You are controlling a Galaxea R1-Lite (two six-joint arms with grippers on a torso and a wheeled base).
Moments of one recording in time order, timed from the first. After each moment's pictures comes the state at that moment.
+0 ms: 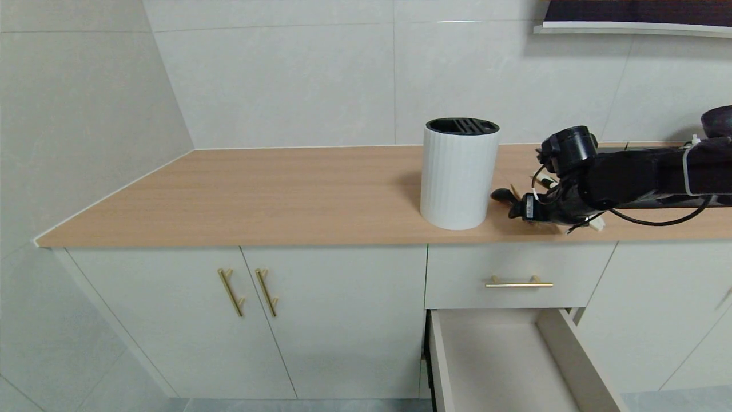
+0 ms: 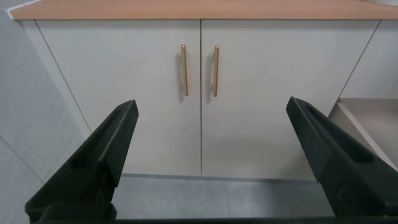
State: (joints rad) left arm 0.00 0.00 0.00 0.00 0.04 -0.01; right arm 0.22 2.12 -1.69 0.28 -0.27 0.28
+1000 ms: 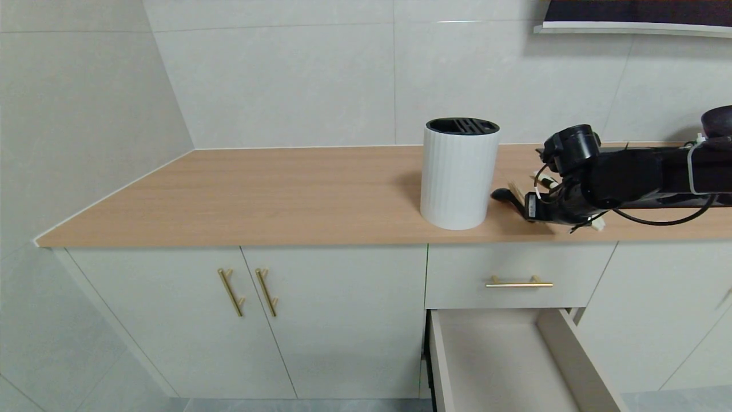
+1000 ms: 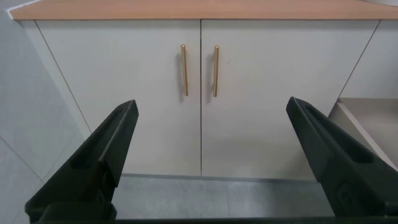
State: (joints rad) left arm 0.00 0.00 0.00 0.00 0.04 -0.01; right arm 0.22 2.10 -1.68 0.29 -0.27 0.29
